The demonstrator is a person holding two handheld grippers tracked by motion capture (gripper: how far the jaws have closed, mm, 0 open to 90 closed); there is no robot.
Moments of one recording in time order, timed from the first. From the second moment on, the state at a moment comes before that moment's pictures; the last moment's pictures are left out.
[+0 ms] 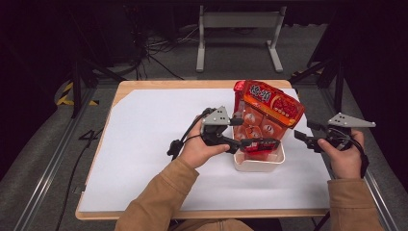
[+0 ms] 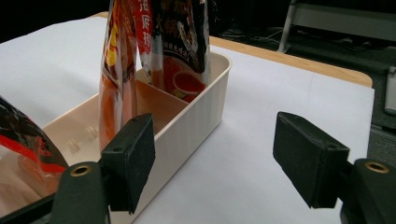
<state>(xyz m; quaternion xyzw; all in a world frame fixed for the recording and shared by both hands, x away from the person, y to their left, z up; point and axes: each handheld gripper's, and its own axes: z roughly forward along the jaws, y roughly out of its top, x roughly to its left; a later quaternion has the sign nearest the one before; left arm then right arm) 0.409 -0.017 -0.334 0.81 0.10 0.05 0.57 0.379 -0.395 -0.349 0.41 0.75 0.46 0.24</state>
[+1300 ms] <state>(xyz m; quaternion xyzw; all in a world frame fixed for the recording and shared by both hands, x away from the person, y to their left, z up) 0.385 0.169 -0.330 0.80 0.25 0.16 0.52 0.378 -0.395 -0.350 0.41 0.75 0.46 0.24</state>
